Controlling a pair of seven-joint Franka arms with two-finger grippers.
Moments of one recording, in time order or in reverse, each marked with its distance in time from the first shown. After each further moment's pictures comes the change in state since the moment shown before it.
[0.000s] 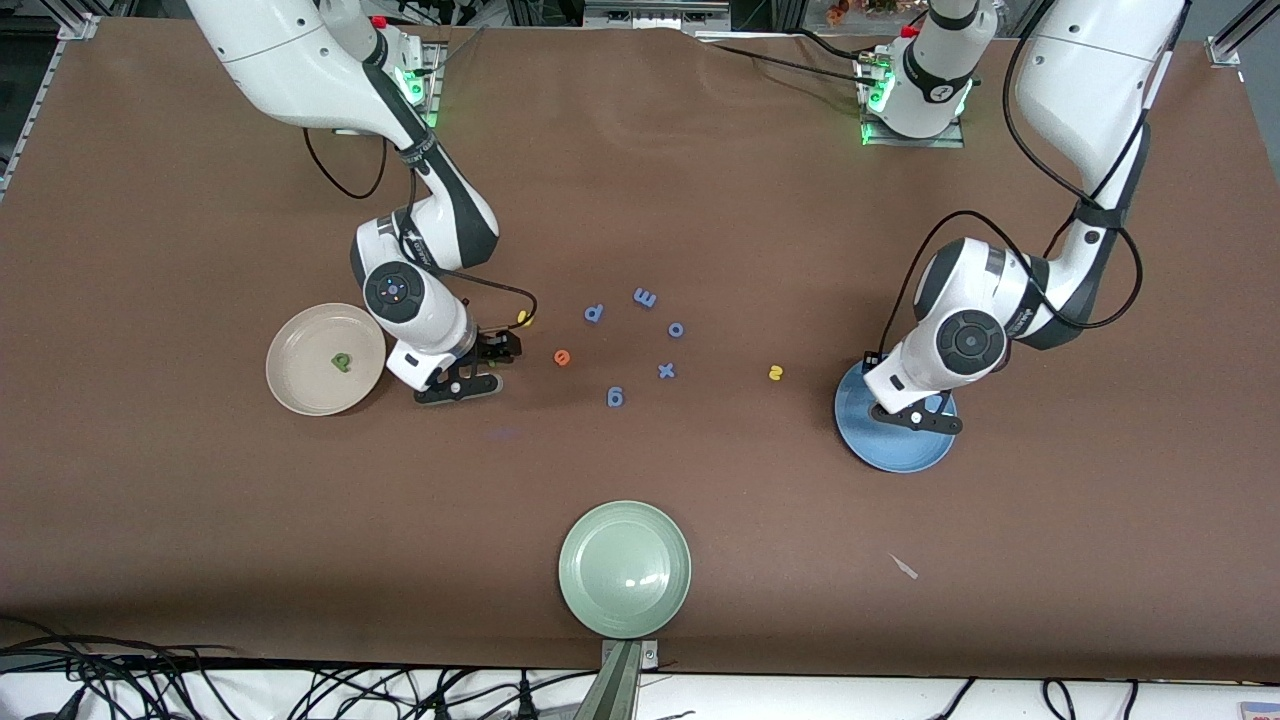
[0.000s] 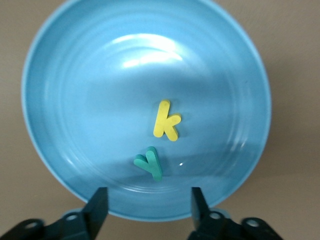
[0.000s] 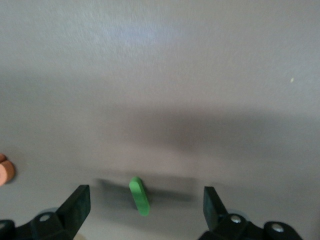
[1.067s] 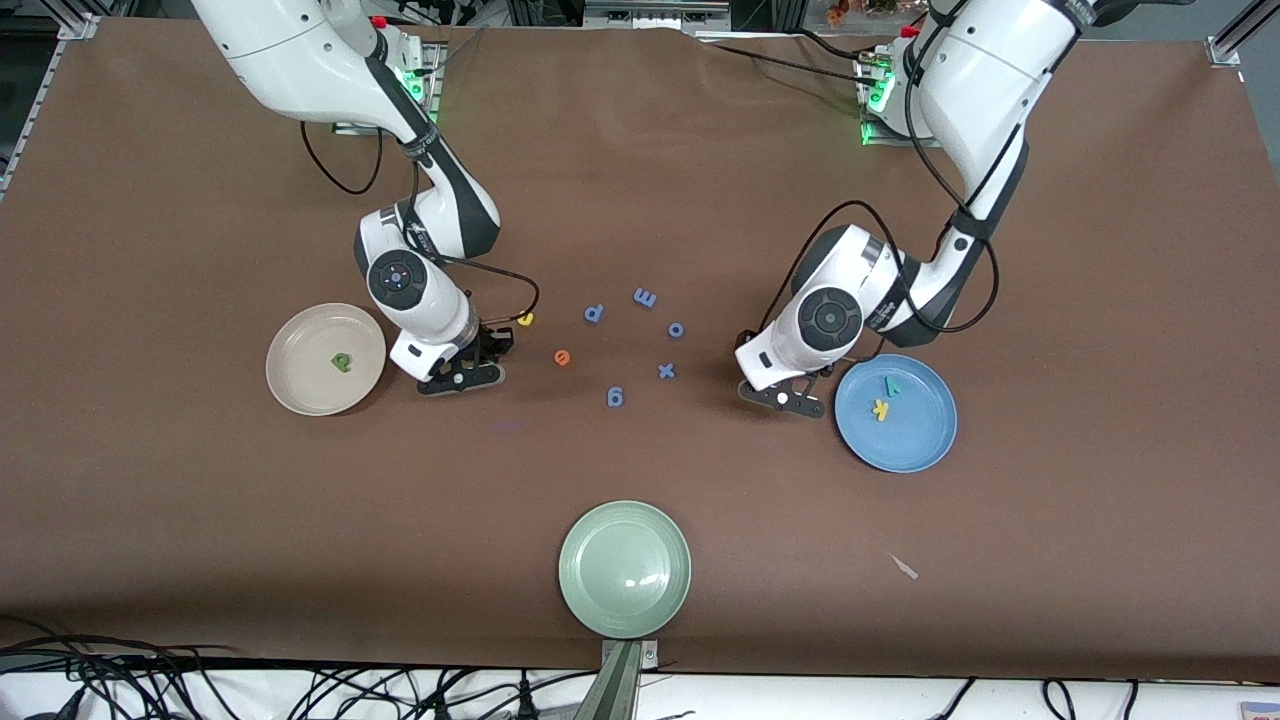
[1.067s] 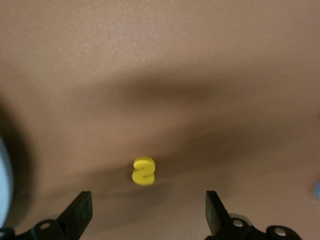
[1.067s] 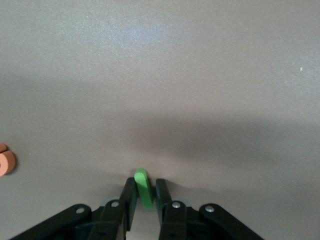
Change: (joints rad) left arm -0.170 0.139 -0.097 0.118 -0.107 0.065 -0.092; right arm 0.004 -0.020 0.004 -0.044 0.000 0.049 -0.001
